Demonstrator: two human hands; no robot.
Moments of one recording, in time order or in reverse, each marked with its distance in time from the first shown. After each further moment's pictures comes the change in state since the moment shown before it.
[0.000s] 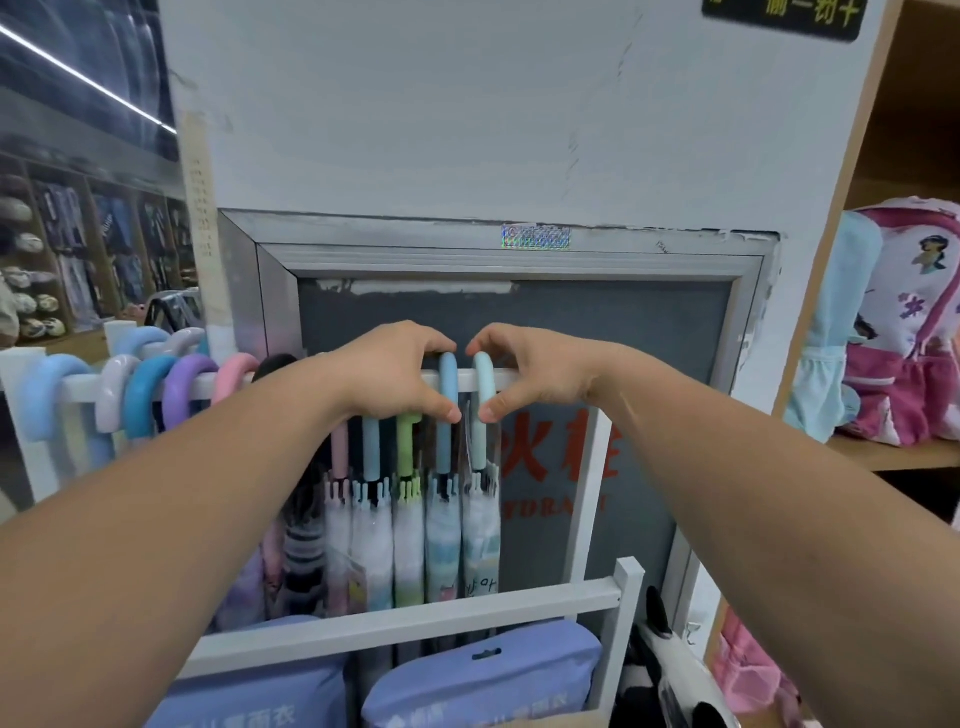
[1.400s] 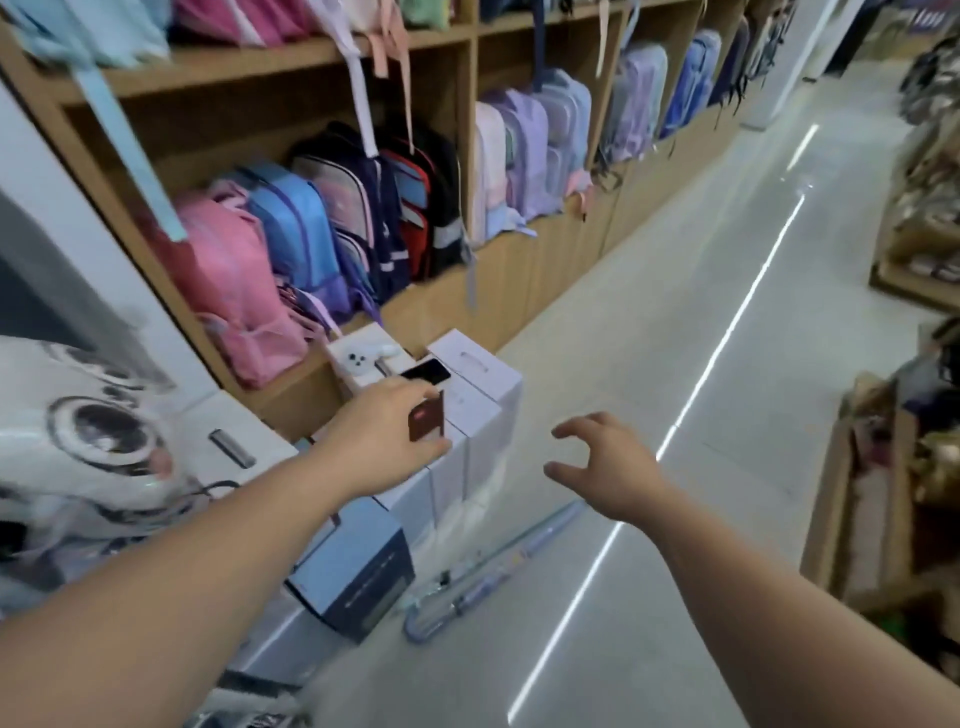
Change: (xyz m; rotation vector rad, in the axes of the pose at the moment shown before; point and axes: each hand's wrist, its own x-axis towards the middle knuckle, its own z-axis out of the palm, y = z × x) left_hand -0.198 0.535 0.502 -0.240 -0.563 0.486; right_hand -0.822 0.292 0.181 0.008 0.285 1.258
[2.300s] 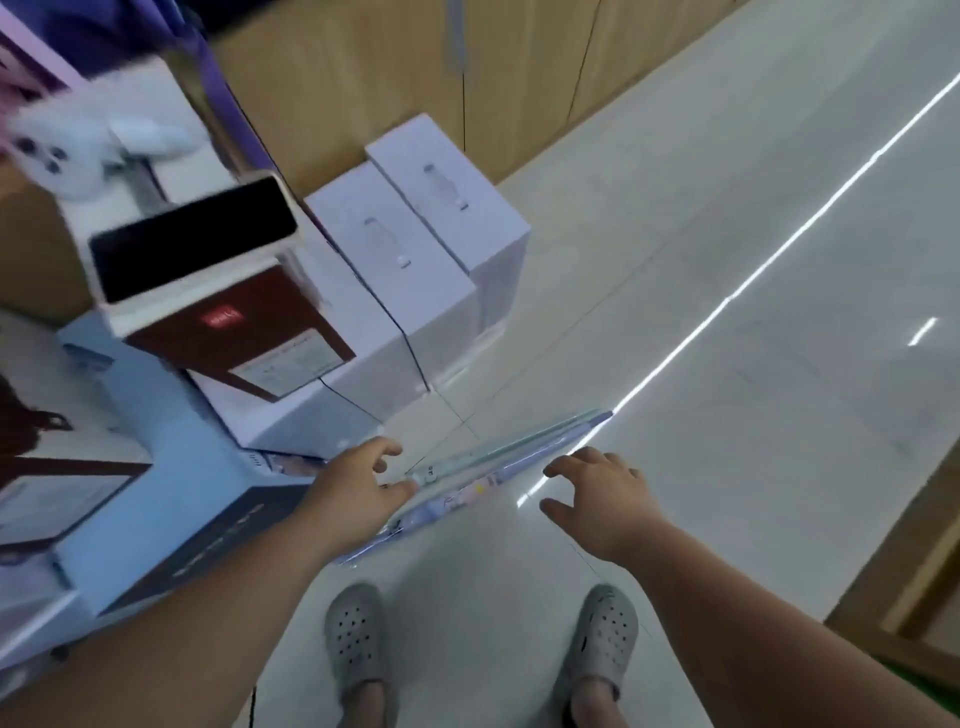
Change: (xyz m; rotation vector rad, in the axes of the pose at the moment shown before) left_hand 0.219 -0.119 0.425 -0.401 -0.367 -0.761; right_hand 0.264 0.291 0.265 -0.245 -0.581 -0.001
